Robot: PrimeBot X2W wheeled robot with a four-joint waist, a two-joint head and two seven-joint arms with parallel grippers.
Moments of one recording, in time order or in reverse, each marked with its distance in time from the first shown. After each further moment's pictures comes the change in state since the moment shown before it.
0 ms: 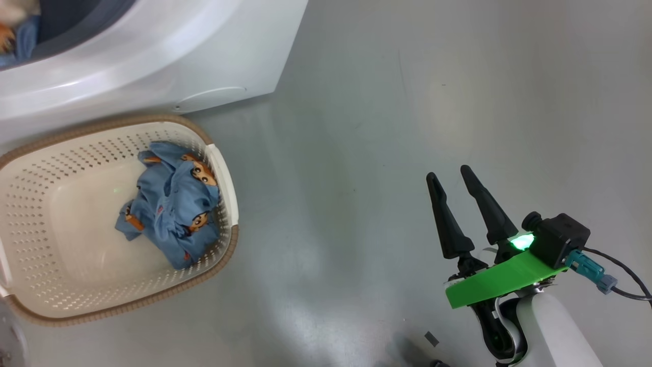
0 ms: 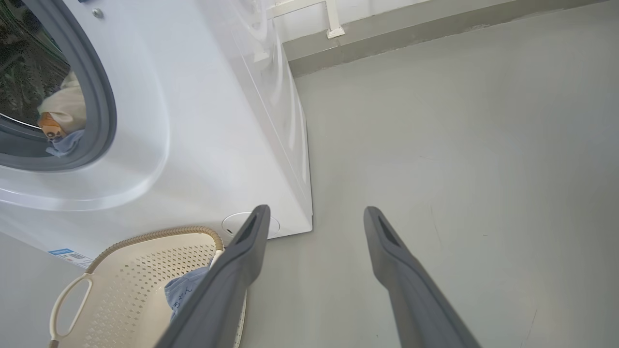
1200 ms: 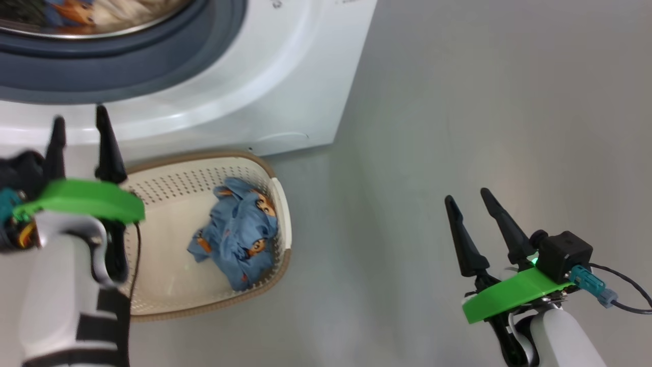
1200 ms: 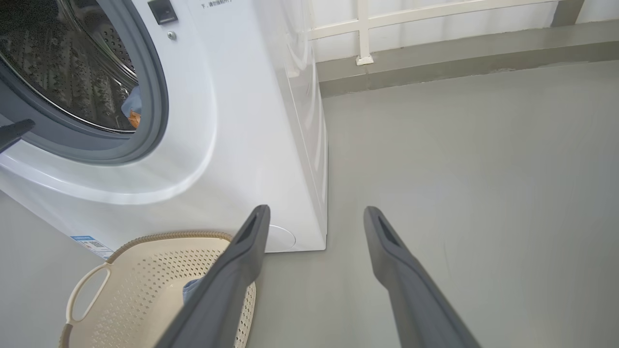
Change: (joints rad) left arm 0.583 -0.203 0.023 -0.281 -0.047 -0.007 0.000; right arm 0.046 -0.011 -0.072 0.053 -0.132 0.000 0.000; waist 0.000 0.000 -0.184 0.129
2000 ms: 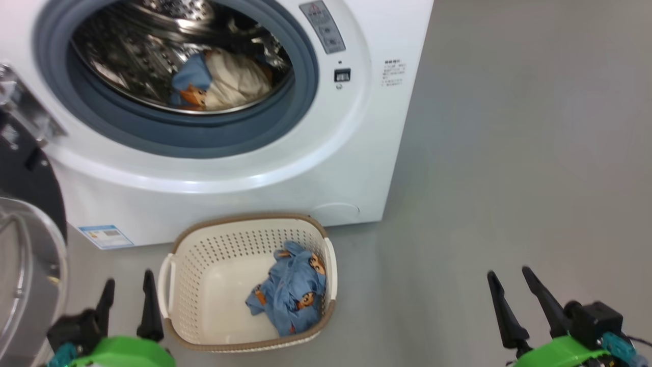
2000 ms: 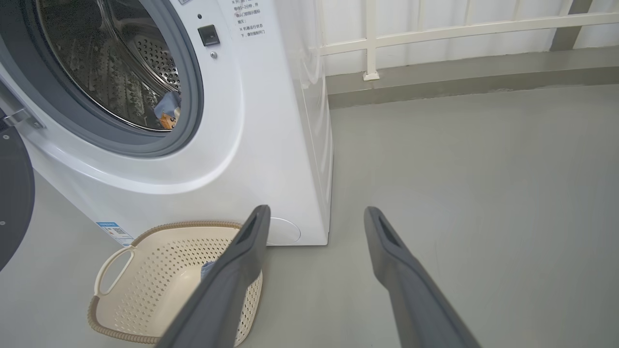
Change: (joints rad) left arm 0.512 -0.027 -0.033 -0.184 0.019 0.000 0.001; right arm 0.216 -0.072 -0.073 0.019 0.001 0.000 0.000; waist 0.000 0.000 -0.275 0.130
